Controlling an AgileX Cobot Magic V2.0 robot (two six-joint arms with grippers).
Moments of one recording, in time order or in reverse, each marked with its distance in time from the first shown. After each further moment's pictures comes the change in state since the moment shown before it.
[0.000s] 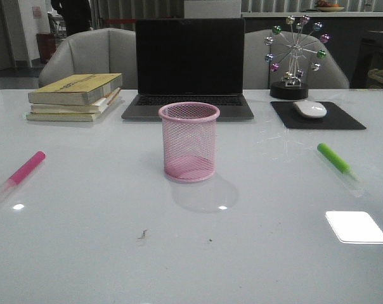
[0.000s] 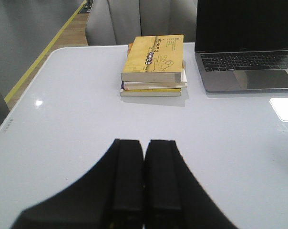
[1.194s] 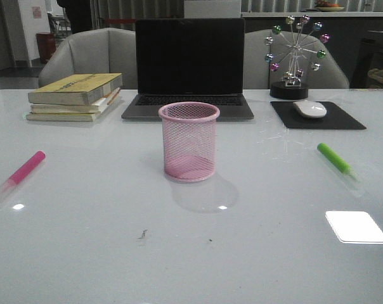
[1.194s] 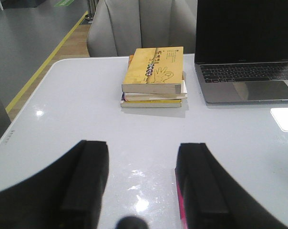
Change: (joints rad) left arm 0.000 0.000 0.000 0.000 -0.040 0.000; right arm 0.000 0.078 -0.050 0.022 0.154 0.000
